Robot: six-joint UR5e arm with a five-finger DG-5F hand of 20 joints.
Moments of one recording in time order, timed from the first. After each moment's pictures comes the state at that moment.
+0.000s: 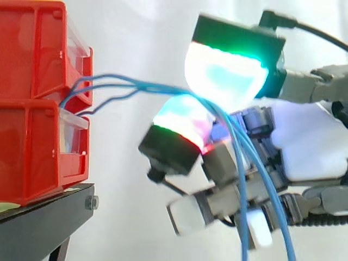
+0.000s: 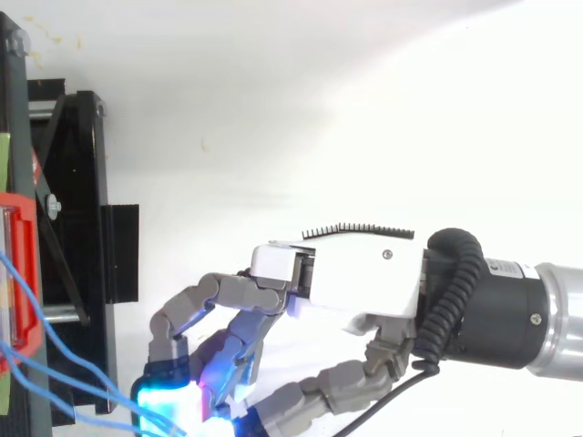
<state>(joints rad) 0.27 -2.28 -1.17 -2.92 -1.16 0.10</state>
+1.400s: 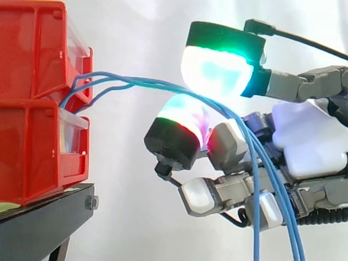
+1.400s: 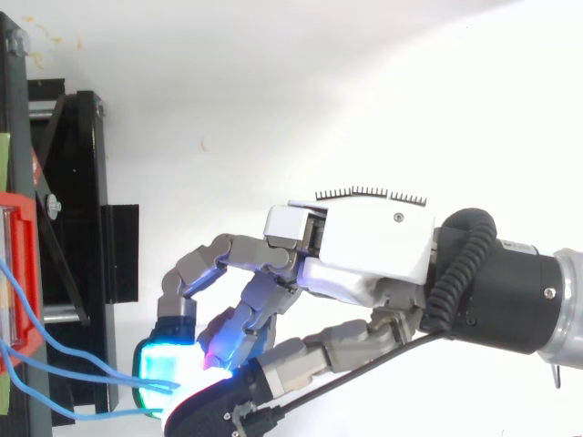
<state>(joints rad) 0.26 -2.28 -1.13 -3.04 -1.11 0.28</state>
